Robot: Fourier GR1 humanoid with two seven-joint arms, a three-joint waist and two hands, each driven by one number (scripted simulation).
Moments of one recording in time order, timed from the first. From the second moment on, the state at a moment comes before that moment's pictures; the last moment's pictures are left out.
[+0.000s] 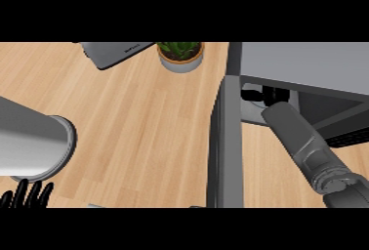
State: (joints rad) left arm 0.62 0.11 0.04 -1.96 0.33 -0.40 -0.45; right arm -1.04 -0.17 0.03 -0.01 0.27 -0.92 -0.54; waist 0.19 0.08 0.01
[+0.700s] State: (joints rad) left arm 0.62 0.11 0.05 -1.95 0.32 -0.42 -0.48; right arm -1.00 -0.12 -0.06 -0.08 0.19 -0.70 -0.66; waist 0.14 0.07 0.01
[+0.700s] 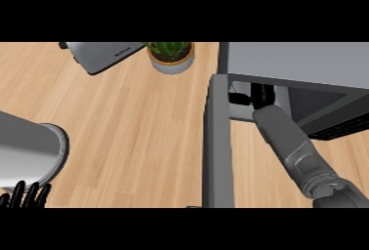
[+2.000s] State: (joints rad) left arm 0.74 0.07 0.01 -2.04 0.27 -0.41 -0.42; right arm -0.67 -0.05 -0.21 -0.18 0.03 -0.19 -1.03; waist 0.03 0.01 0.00
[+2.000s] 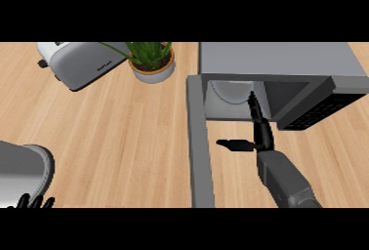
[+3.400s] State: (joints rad) left arm 0.39 0.03 -0.24 -1.78 -0.09 -0.39 -0.34; right arm -0.05 -0.28 -0.20 -0.78 -0.13 0.14 -0.94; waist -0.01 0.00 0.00
